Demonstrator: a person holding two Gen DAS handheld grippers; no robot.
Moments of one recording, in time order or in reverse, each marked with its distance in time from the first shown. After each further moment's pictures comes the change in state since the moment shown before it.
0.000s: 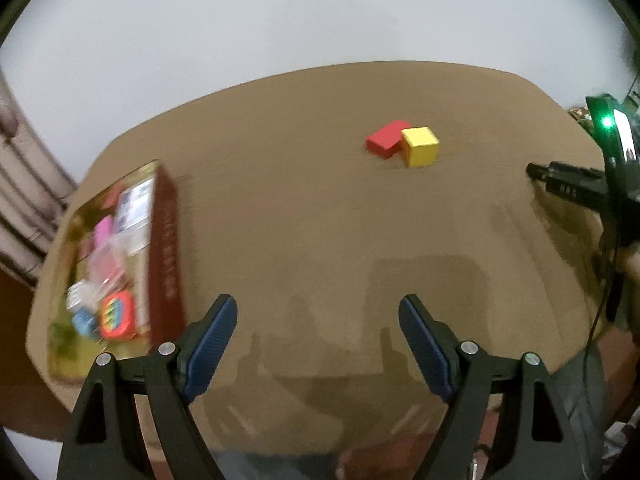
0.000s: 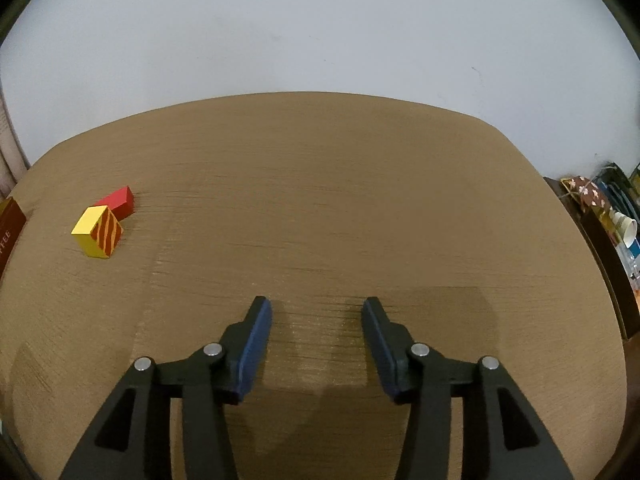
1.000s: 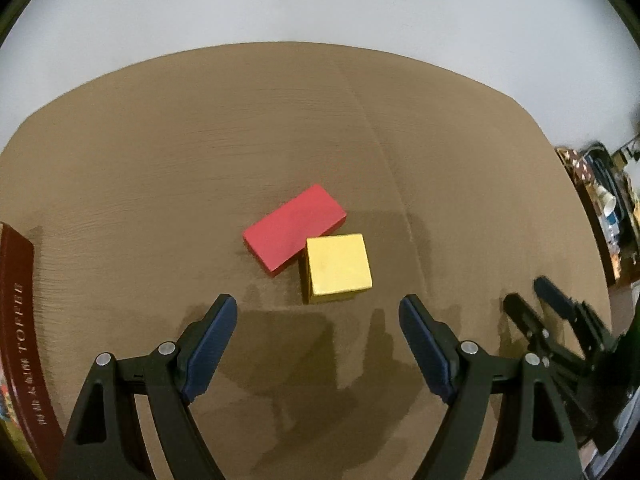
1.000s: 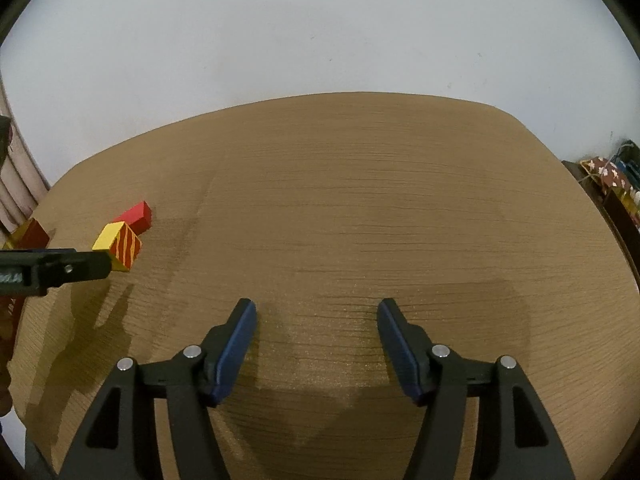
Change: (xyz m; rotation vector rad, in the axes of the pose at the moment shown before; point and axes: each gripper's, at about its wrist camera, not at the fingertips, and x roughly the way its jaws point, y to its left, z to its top) left arm 0.099 -0.054 0.119 -0.147 0.144 -0.239; right arm 0.007 -0.035 -0.014 0.066 -0.013 0.113
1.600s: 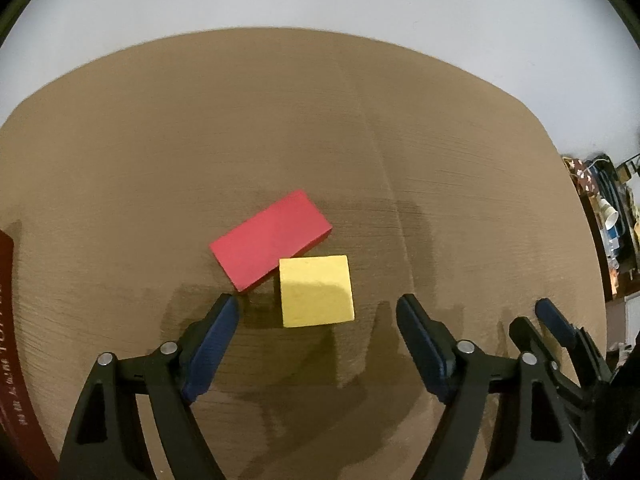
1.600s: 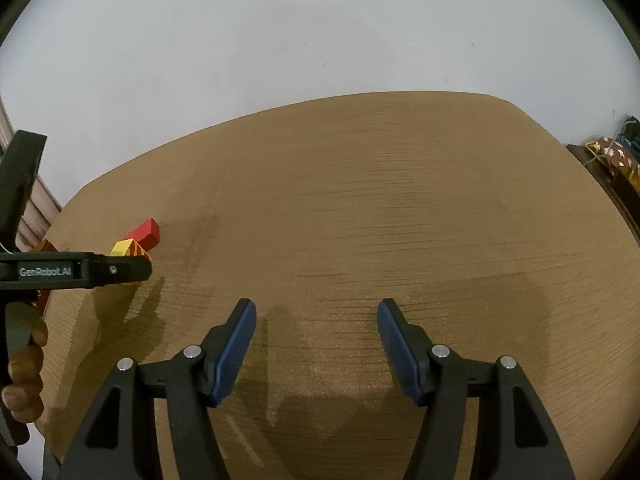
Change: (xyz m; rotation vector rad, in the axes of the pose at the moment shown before) left arm 0.010 0.013 -0.004 -0.050 0.036 -0.009; right arm -0.010 -0.010 0.000 0.063 -0.018 0.061
